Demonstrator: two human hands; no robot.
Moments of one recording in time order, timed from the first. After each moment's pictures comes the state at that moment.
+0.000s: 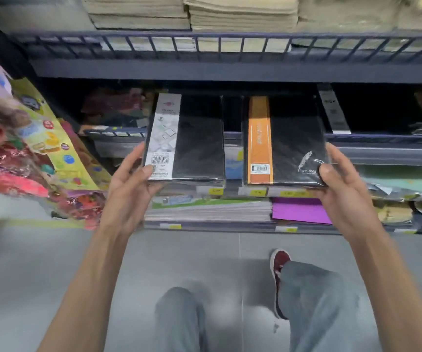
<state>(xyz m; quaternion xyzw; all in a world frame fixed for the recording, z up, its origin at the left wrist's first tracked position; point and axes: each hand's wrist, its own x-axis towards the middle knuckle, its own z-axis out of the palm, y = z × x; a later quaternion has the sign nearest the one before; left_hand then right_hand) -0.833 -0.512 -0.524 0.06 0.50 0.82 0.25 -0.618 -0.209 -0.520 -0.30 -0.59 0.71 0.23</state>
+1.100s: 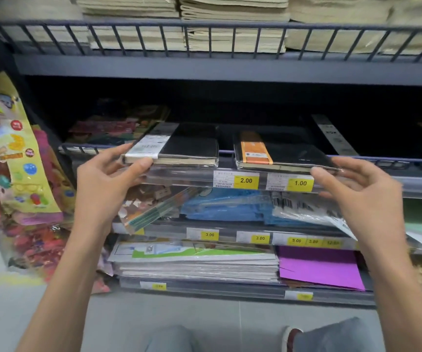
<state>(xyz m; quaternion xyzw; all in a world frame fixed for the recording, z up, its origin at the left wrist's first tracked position) -0.865 -0.480 -0.561 0.17 0.70 0.69 -0.03 -0.642 -0.204 -0.546 -0.29 -0.71 0.50 0.41</state>
